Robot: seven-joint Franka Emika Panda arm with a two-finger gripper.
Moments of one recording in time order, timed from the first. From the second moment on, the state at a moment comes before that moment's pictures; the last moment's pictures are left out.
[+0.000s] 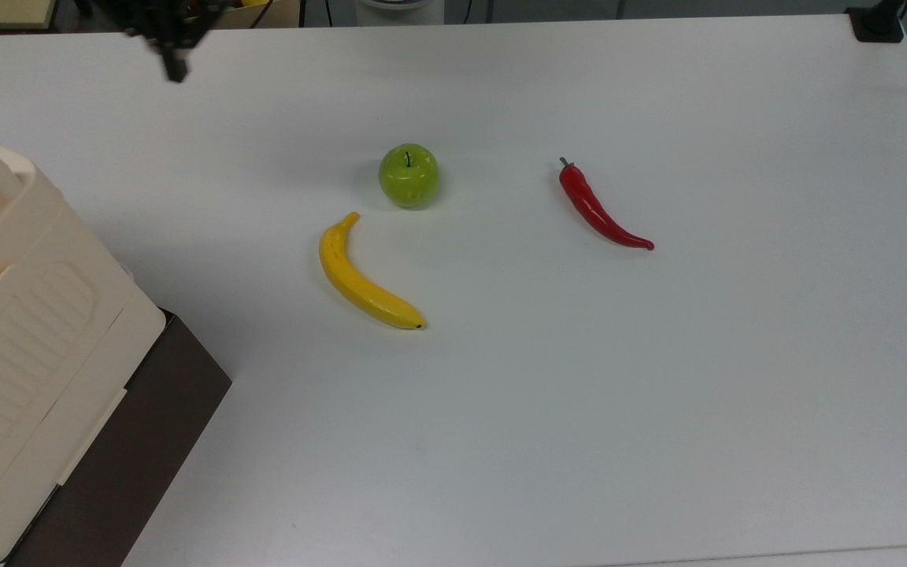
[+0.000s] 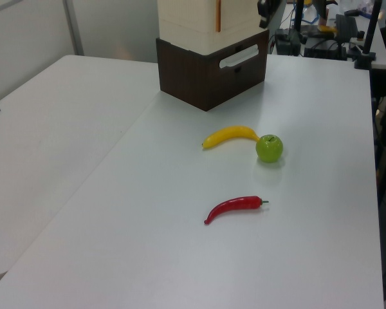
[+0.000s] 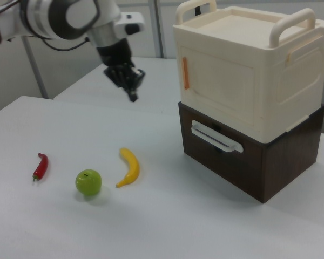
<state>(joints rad) -0.16 0.13 0.03 -1.47 -0.05 1.80 -0.01</state>
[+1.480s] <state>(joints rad) 0.00 0.06 0.02 -1.47 -0.08 1.52 -0.01</state>
